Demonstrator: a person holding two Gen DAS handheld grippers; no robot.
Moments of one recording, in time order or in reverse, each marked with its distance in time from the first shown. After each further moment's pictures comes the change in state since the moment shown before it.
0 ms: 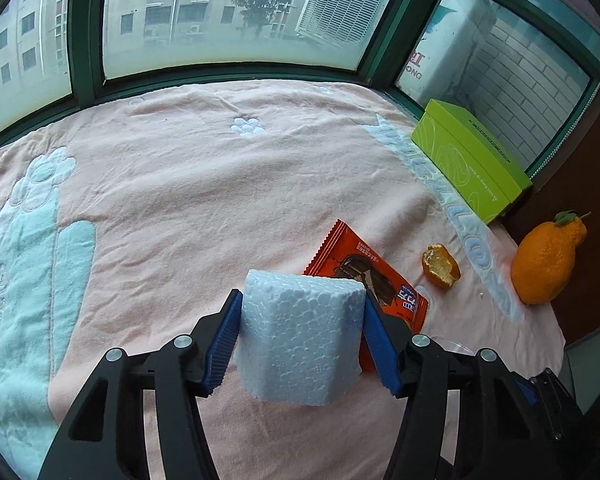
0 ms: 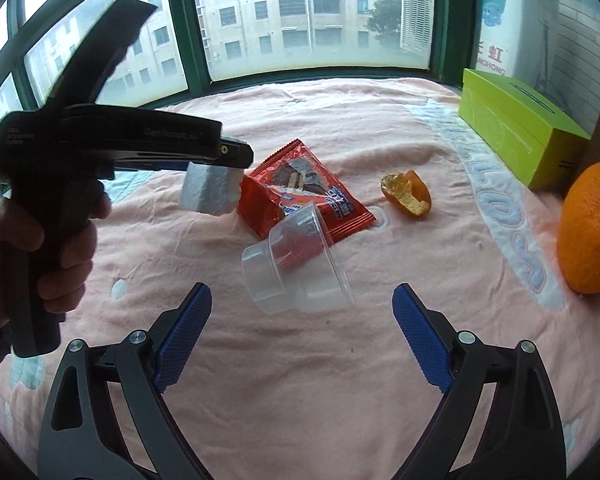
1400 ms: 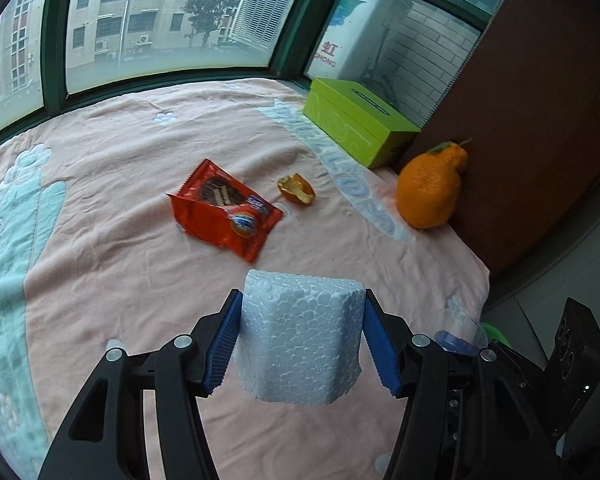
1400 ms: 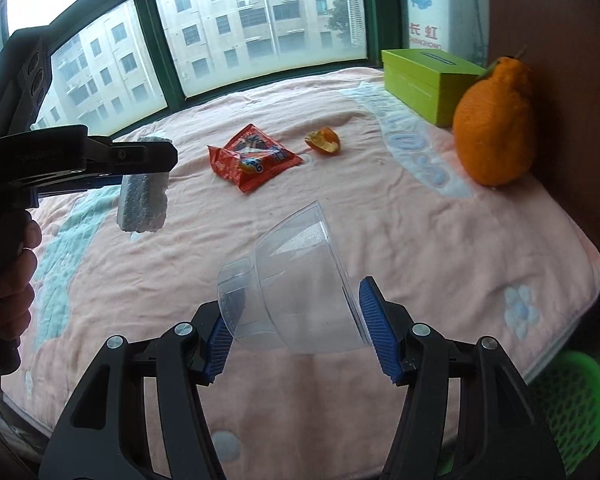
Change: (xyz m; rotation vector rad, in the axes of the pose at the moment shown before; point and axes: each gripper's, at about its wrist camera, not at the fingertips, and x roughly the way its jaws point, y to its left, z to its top) left arm -0.098 -0.100 -0.095 0.119 0.011 -0.171; right arm -0.122 -0.044 -0.098 0.186 -0.044 -0.060
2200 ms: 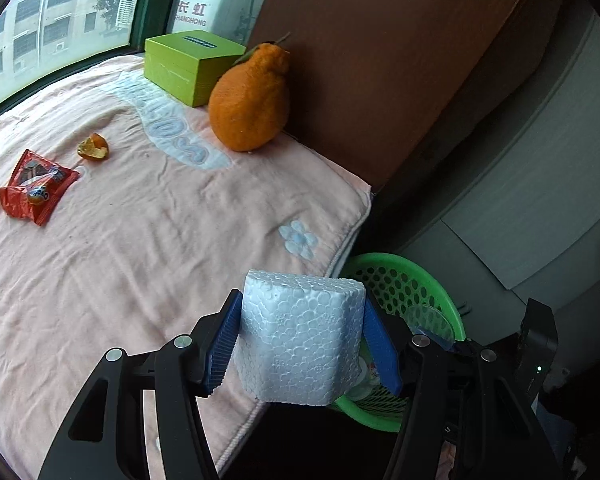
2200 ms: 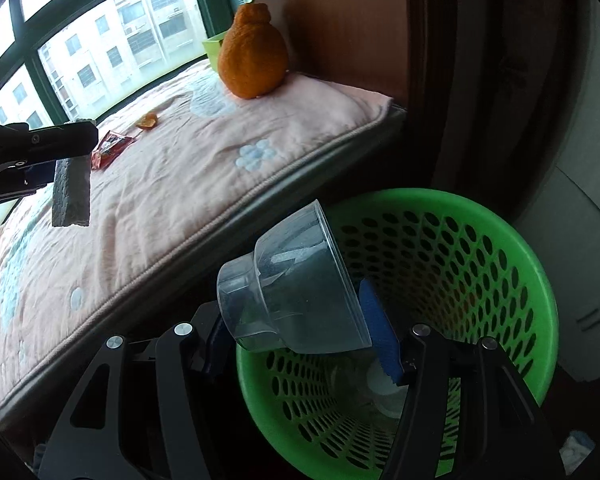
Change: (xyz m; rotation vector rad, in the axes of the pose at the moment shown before) left arm 0.038 -0.183 -0.062 0.208 0.144 -0.194; right arm -0.093 -0.135 -0.125 0.310 0.027 -0.246
